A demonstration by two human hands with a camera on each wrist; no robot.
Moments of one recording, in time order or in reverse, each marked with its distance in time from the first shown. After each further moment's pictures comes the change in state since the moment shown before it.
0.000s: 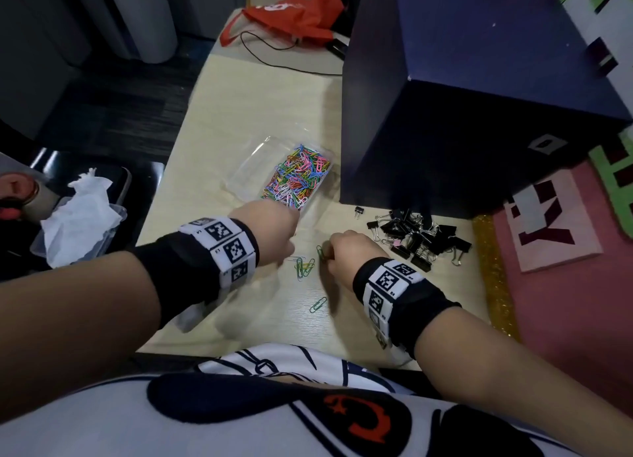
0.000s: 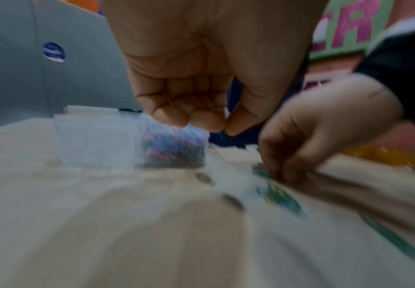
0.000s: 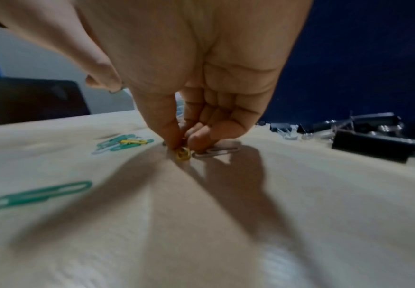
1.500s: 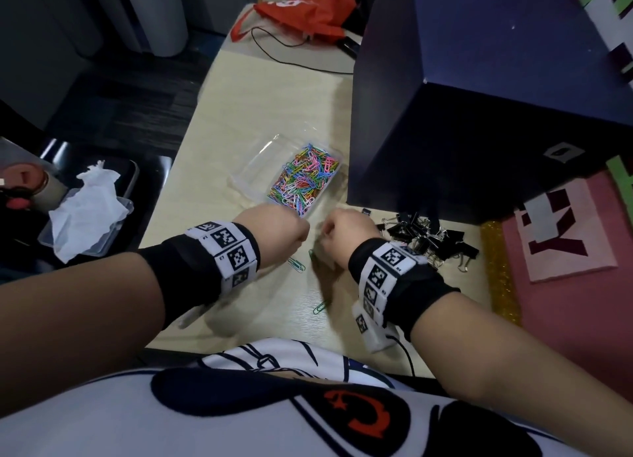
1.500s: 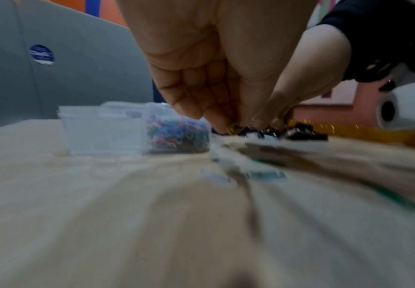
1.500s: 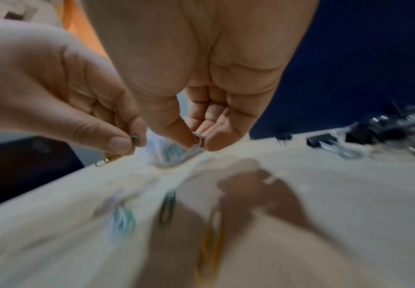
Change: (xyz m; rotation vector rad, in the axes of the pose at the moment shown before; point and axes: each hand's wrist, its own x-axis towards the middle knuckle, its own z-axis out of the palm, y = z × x) left_hand -0.005 0.002 0.000 0.122 -0.007 0.130; right_hand 0.011 -0.018 -0.027 0.195 0.146 0.007
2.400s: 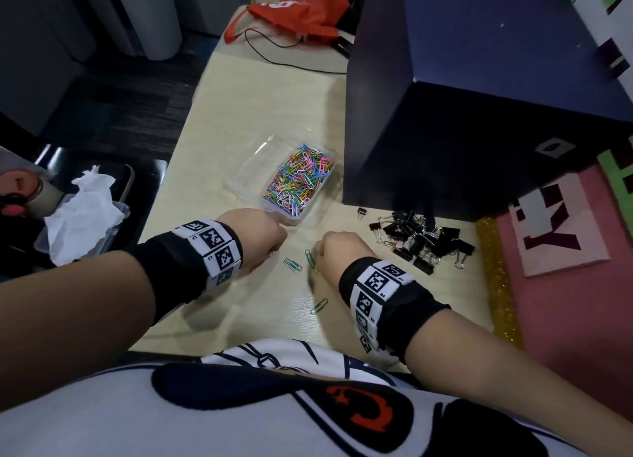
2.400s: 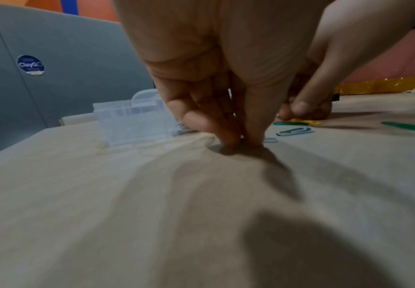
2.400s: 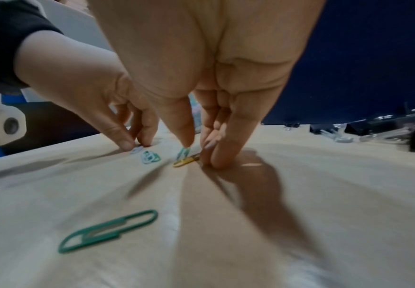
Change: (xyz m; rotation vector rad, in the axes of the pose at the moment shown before) left_hand -0.001 -0.024 0.016 0.105 -0.160 -0.029; right_hand -0.023 -0.007 0.007 -0.190 -0.193 0.020
